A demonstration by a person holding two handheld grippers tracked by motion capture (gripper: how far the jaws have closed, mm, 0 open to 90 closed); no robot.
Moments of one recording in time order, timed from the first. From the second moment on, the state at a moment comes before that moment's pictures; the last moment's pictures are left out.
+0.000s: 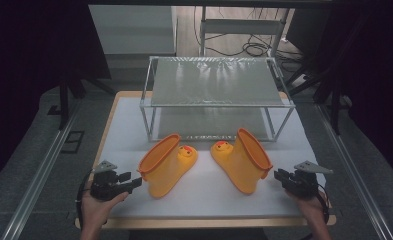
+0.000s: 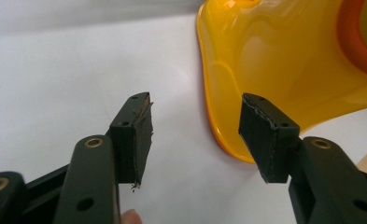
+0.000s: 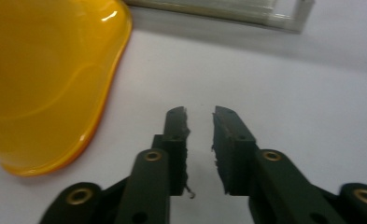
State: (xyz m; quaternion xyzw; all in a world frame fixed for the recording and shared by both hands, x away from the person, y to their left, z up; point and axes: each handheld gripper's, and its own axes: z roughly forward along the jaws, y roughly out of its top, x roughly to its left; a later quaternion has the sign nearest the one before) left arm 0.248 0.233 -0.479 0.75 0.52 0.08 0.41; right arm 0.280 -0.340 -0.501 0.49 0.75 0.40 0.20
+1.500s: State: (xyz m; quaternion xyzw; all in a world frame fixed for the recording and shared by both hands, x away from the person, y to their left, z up) left arm 0.256 0.235 -0.478 0.74 0.52 0.07 0.42; right arm 0.266 -0.198 -0.508 0.28 0.86 0.40 0.13
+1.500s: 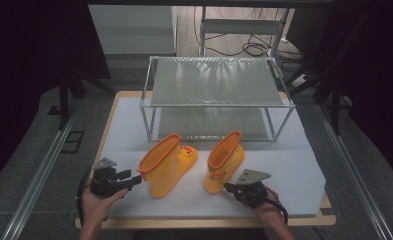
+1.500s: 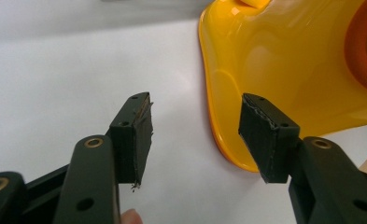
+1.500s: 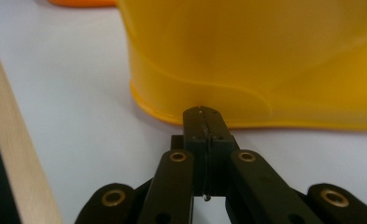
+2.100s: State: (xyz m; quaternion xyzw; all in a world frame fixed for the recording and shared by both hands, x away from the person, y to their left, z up) left arm 0.254 0.236 -0.475 0.74 0.52 0.07 0.42; right arm 0.264 -0.269 -0.497 0.38 0.79 0.44 0.17
